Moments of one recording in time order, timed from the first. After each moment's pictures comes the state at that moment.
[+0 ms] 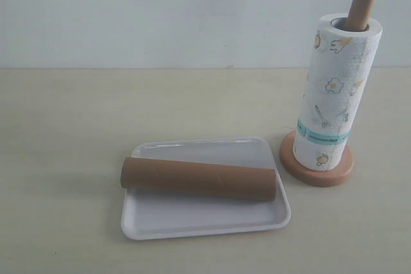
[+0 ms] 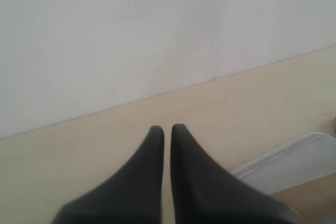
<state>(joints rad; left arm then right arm) 0.23 0.85 -0.33 1.21 -0.64 -0.95 -0.08 0.00 0.00 0.07 0.34 -0.05</state>
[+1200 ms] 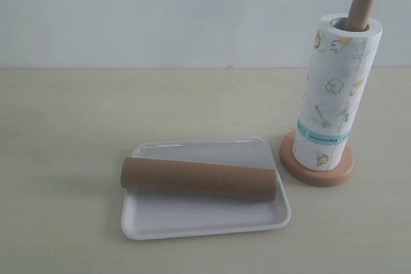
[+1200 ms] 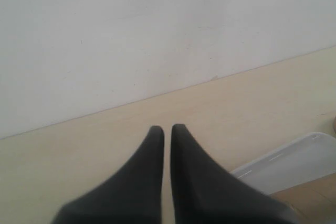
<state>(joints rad) 0.23 0.85 -0.33 1.21 -0.64 -0.95 0.00 0.00 0.00 0.07 0.35 -0.05</state>
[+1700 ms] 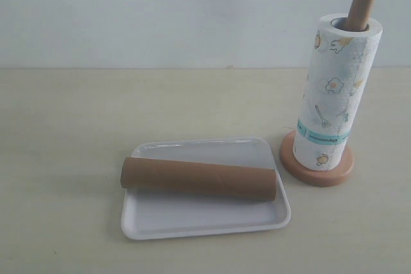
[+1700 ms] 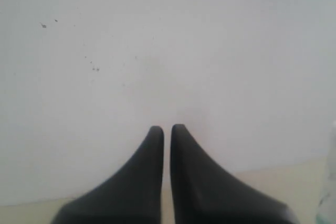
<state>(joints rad) 0.18 0.42 -0.33 1.21 -0.54 -1.33 0.00 0.00 0.00 0.07 0.35 -0.05</state>
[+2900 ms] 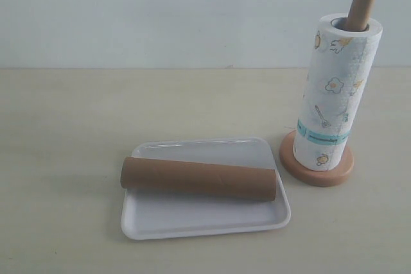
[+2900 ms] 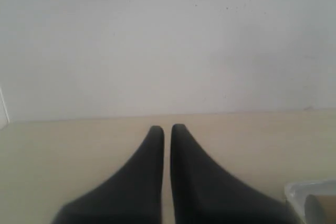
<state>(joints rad) 0.00 0.05 -0.02 0.07 0.03 -0.04 0.00 0.00 0.00 0.07 0.35 -0.05</state>
